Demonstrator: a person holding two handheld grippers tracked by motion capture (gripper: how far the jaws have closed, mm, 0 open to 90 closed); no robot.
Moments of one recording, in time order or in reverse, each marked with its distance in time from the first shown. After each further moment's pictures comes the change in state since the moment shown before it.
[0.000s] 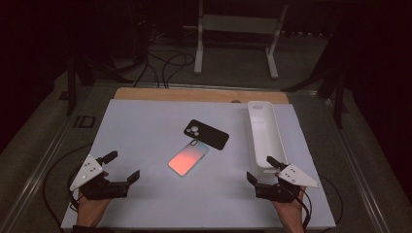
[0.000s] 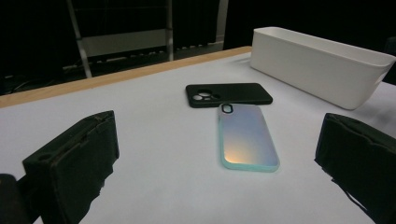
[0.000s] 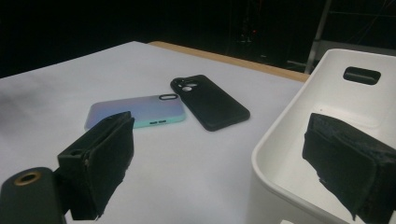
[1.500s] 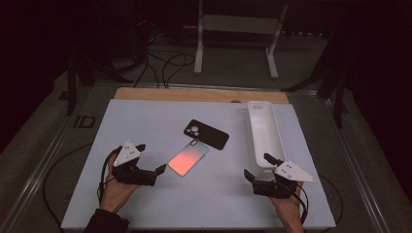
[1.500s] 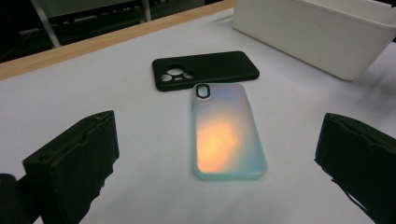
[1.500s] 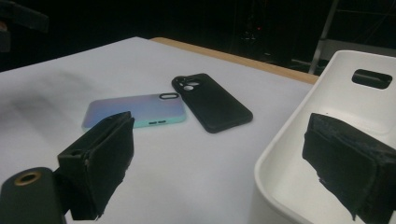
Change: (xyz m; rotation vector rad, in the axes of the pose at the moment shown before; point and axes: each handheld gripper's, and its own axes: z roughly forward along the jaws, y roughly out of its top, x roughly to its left) left arm -0.023 0.024 0.077 0.206 -0.078 0.050; right arm -0.004 0.004 0.011 0.020 0.015 -0.024
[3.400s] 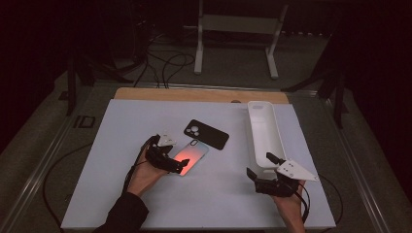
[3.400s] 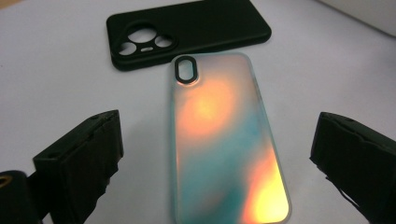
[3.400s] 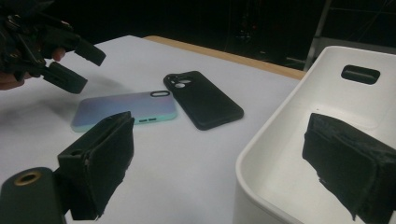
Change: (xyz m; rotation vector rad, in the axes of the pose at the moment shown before) left arm -0.006 0.015 0.094 0.260 -0.049 0.026; right arm -0.007 -0.003 0.000 0.002 -0.017 0.010
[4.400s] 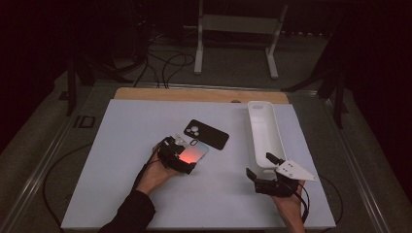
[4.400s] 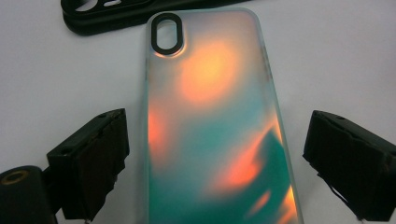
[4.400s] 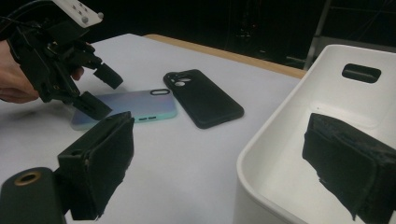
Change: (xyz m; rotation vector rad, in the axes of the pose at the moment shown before) left arm -0.012 0.007 0.041 0.176 0.012 0.001; right arm 0.000 -0.001 0.001 0.004 -0.002 -0.005
